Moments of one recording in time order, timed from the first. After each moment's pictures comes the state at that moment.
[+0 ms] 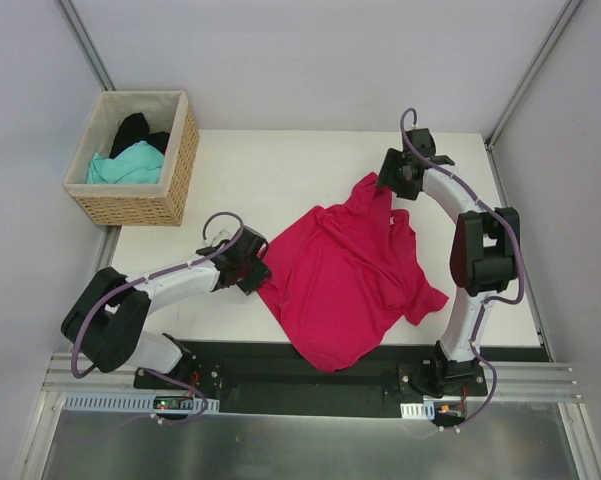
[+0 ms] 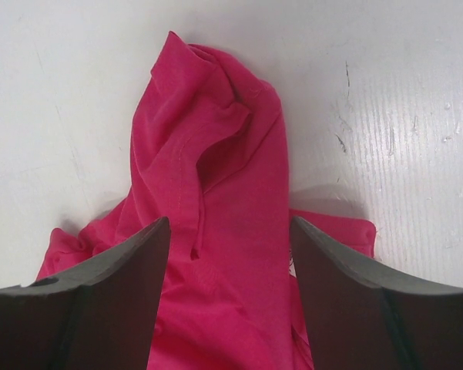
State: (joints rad) left arm -0.63 1.40 0.66 -0.37 -0.14 -1.36; right arm 0.19 1.95 1.55 -0.51 0.02 0.47
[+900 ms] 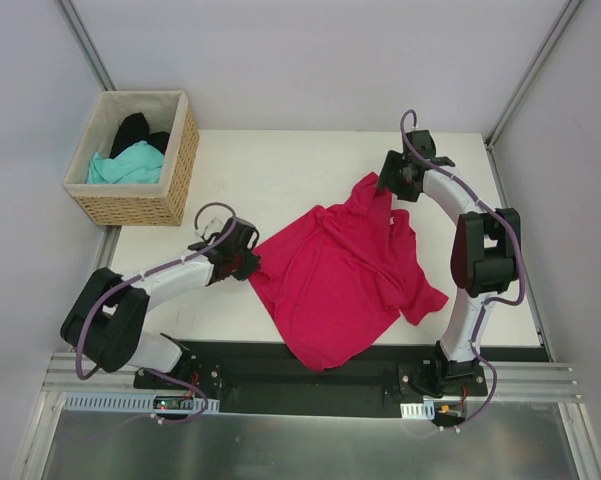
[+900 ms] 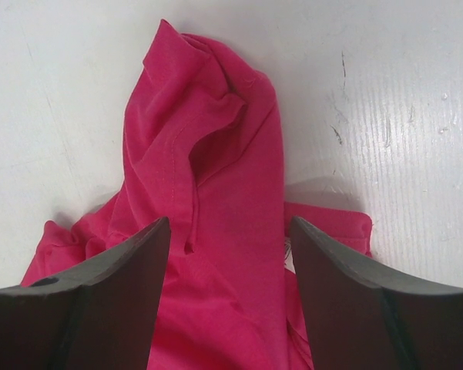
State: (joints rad) left arm -0.54 1.41 0.67 -0.29 -0.17 -1.27; right arm 0.19 1.94 1.53 -0.51 0.02 0.47
